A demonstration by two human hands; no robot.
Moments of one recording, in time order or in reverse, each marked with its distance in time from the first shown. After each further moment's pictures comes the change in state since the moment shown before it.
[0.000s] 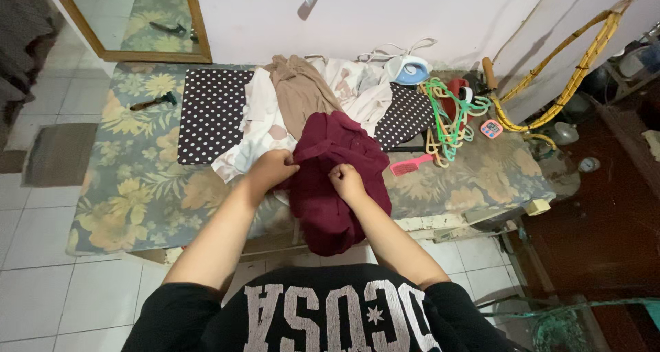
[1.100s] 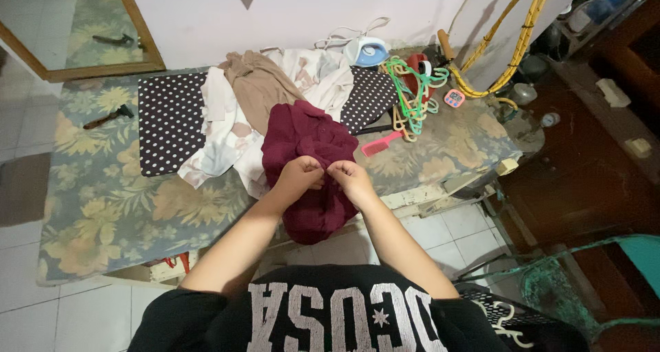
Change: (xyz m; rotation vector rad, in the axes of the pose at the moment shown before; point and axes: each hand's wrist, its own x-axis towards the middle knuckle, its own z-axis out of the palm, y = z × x) left_hand -0.013 0.062 0.121 -0.781 -0.264 0.075; right_hand -0.057 -0.081 -0.118 0.721 -0.057 0.453
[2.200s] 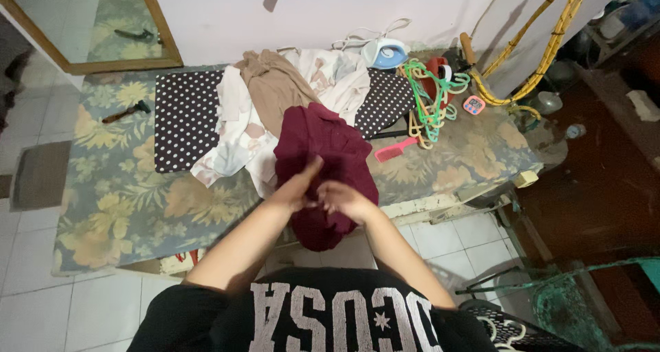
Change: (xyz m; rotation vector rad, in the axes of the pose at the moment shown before) left_hand 0.003 -0.009 -0.020 -0.268 0.220 -0.564; right_hand 0.008 0.036 0.019 -0.095 -0.458 0.250
